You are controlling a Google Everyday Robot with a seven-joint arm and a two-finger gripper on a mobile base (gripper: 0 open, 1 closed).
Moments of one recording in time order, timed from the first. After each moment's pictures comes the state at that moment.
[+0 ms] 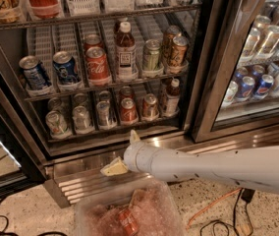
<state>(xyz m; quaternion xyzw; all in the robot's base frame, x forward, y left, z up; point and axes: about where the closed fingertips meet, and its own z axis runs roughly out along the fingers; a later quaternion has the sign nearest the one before) 0.570 0.068 0.591 -0.44 0.75 0.15 0.46</state>
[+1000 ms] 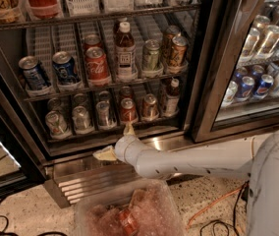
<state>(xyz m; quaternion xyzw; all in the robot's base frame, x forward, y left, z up) 0.639 0.099 0.577 -0.37 0.74 0.13 0.54</state>
